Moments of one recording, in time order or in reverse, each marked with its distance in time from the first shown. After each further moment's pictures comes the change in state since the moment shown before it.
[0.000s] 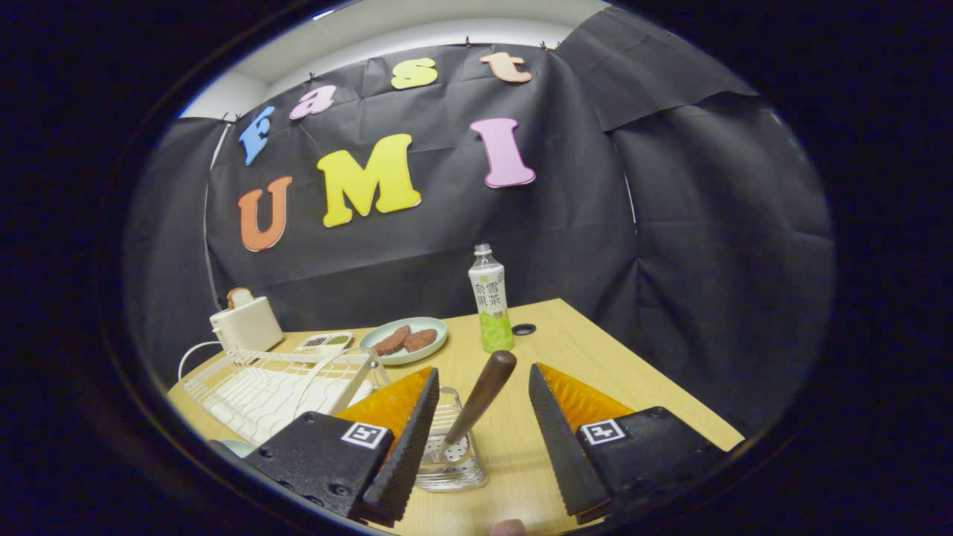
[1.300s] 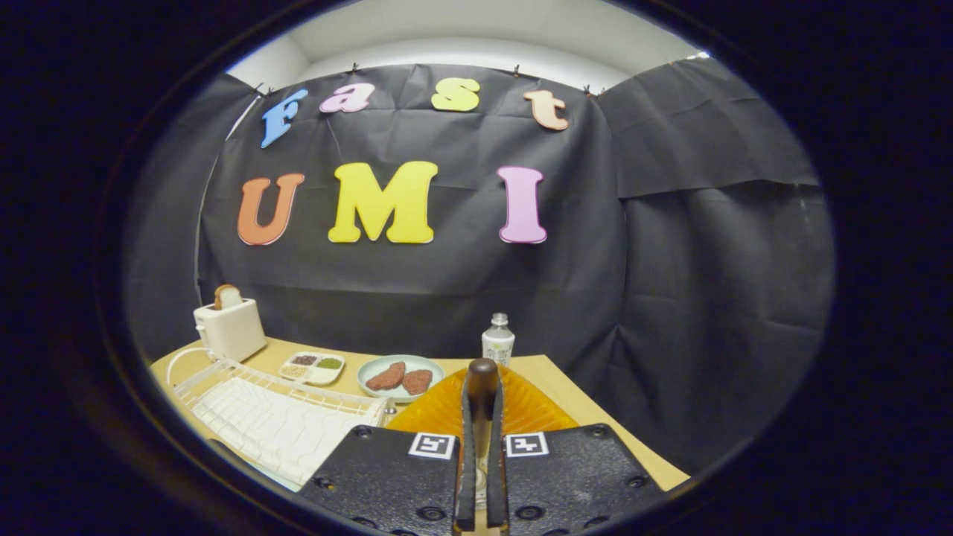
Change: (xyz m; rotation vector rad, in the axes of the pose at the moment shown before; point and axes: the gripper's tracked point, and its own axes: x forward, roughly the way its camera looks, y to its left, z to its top) arm -0.051 0.067 0.102 -0.174 -0.138 -0.143
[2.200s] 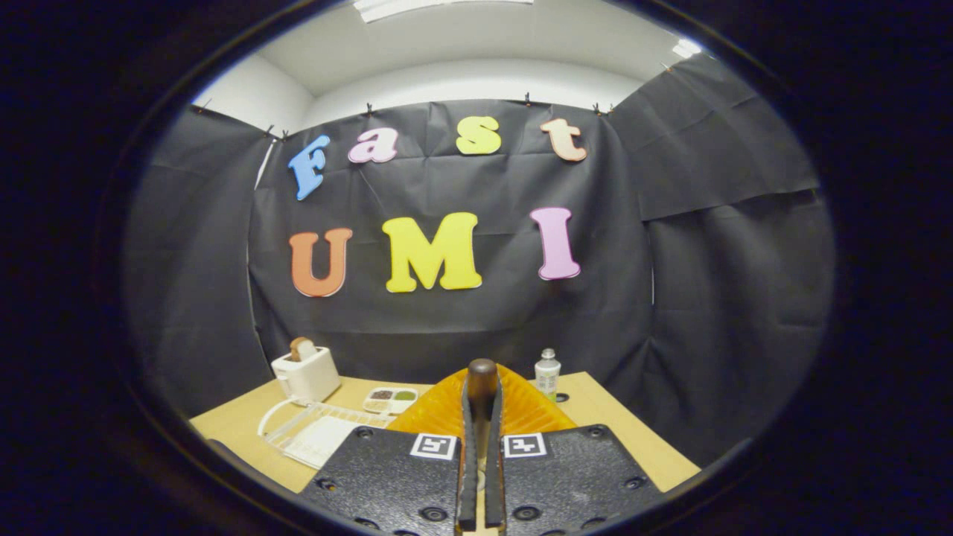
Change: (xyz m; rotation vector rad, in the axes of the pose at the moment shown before) arm -0.135 0.072 0.071 0.098 -0.041 0.199
